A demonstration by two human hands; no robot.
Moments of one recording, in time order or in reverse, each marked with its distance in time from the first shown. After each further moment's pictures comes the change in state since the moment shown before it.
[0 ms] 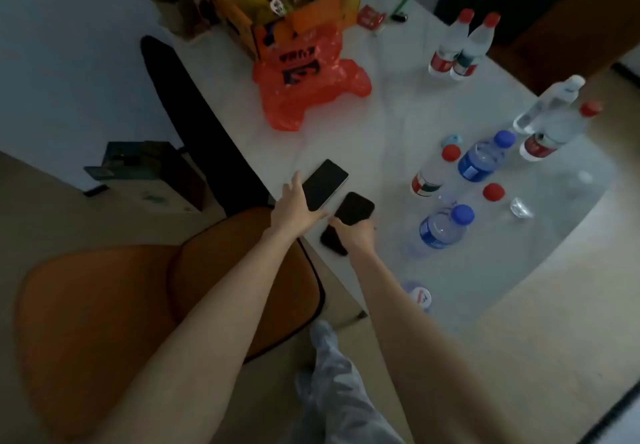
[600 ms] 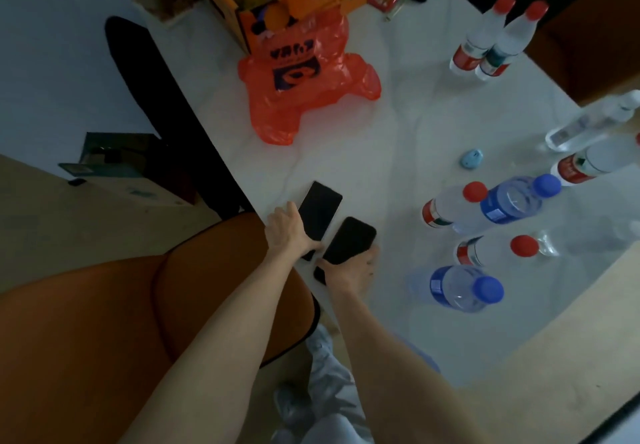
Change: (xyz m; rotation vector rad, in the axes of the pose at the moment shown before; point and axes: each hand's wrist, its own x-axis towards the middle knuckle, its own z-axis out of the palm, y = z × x) left_hand 0.086 -0.012 0.041 0.354 -0.085 -0.208; right_hand 0.049 0.003 0.036 -0.141 0.218 0.069
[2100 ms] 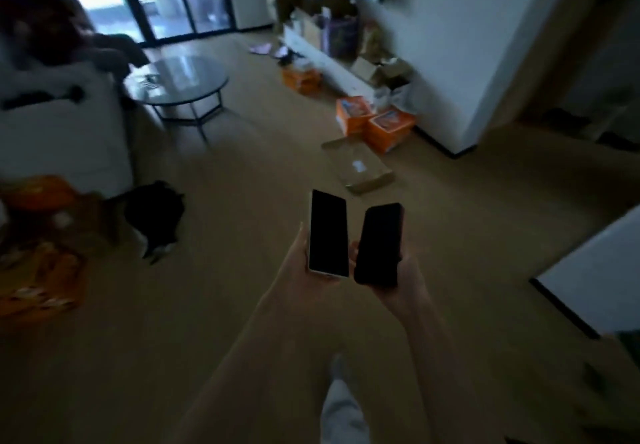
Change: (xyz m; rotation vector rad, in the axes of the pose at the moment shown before) left_hand -0.669 -0.862 0.037 -2.624 1.065 -0.184; right_hand -0.890 0.226 0.416 -0.297 -1.897 -0.351
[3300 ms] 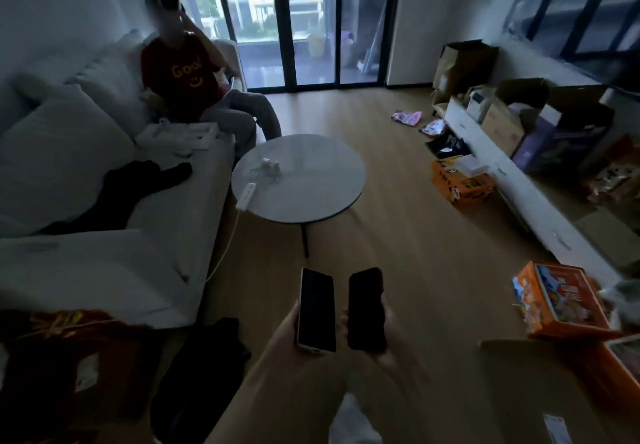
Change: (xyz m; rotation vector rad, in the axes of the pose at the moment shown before) left_hand 0.605 0.897 -0.391 -0.481 0.317 0.141; right_hand 1.073 0.006 0.600 -0.111 -0.236 0.575
